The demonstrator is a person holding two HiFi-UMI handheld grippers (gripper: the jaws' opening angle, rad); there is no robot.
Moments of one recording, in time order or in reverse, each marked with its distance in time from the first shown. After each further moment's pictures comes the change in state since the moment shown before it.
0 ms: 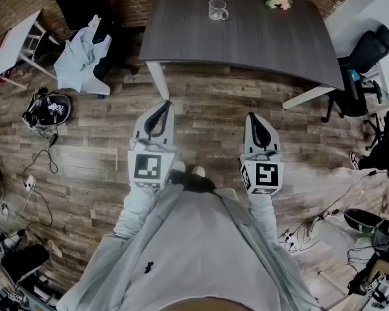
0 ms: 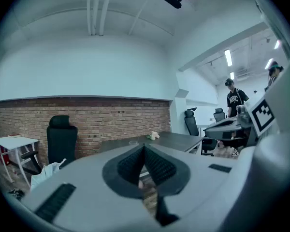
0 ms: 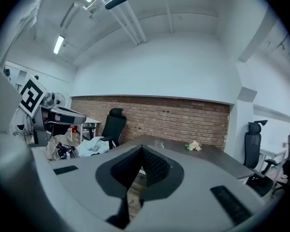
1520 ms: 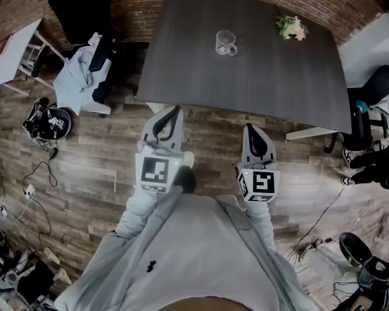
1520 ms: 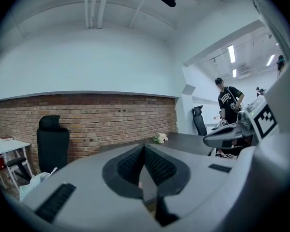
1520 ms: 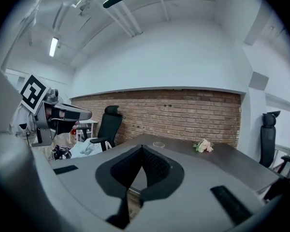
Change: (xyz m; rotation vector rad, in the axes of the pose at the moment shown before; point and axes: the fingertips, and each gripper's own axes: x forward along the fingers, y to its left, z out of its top) left arm 0.177 0.053 0.012 0.034 -0.001 -0.016; right arm 0.171 -0.060 -0.016 0.047 0.039 0.045
